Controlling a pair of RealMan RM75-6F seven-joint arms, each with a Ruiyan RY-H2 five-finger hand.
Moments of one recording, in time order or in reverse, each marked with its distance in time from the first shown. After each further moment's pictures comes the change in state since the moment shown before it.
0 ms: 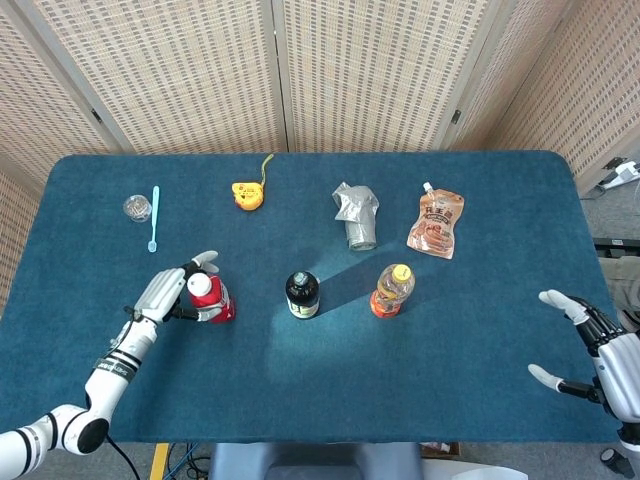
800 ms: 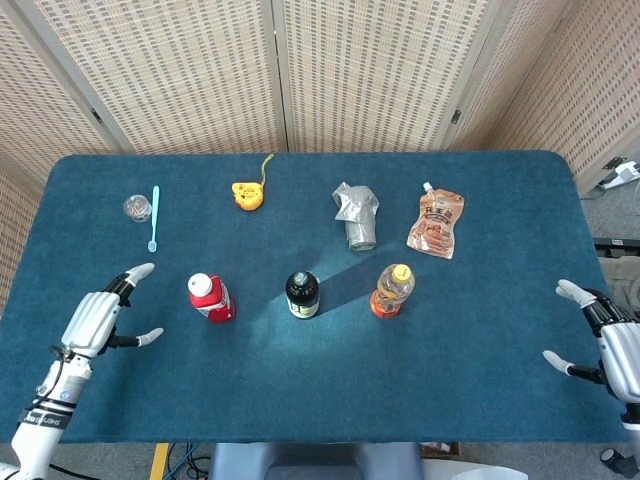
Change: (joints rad) left arm 0.227 0.205 0.125 -0.136 0.206 0.354 0.089; right arm 0.015 0.022 0.028 -0.054 0.194 -0.171 -0.172
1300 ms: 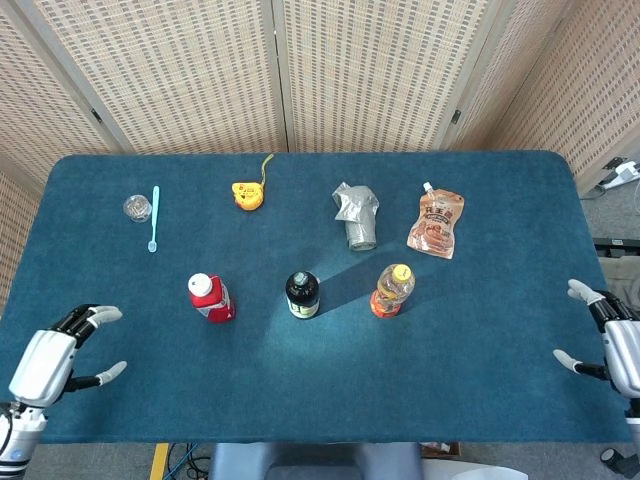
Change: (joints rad) left arm 0.171 0.057 0.099 0.039 0.188 0.259 0.036; right arm -0.002 0.021 0.015 -0.047 0.086 -0.070 -0.110
